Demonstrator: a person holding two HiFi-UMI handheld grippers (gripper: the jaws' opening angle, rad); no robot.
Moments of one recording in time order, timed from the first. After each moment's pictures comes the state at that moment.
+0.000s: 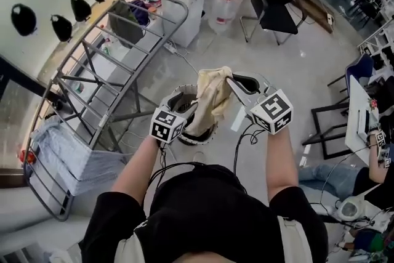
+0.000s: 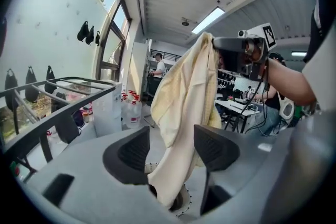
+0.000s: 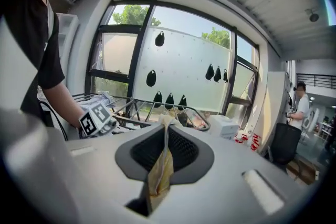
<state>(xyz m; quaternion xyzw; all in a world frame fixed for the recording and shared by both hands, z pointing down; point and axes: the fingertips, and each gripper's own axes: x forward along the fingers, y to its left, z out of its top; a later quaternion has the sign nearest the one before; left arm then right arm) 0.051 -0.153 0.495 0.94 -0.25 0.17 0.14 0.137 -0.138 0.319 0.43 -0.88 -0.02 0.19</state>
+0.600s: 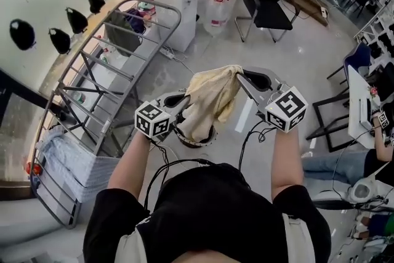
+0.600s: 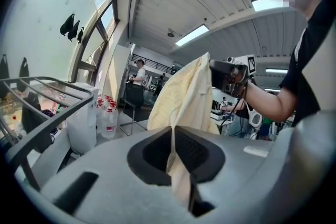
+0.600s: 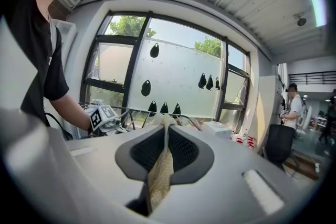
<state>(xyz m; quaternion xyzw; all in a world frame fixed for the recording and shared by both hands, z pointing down) 0.044 -0.148 0.450 0.98 -0.12 0.10 0.15 0.159 -0.114 0.284 0.46 -0.88 -0.03 0.13</state>
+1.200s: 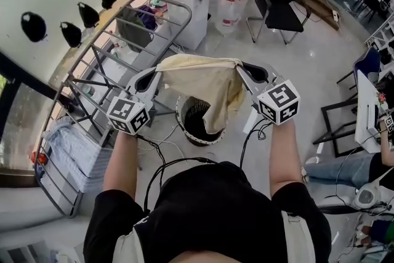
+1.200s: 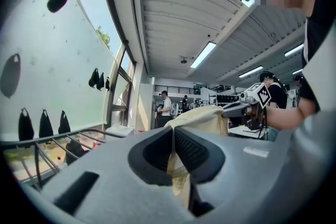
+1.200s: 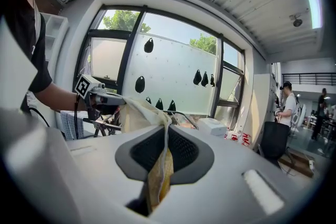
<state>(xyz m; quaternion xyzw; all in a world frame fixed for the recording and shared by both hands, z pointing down) -0.041 -0.185 0.311 0.95 -0.30 -0.01 0.03 0.166 -0.131 0.293 0.49 -0.86 -0.02 0.14</state>
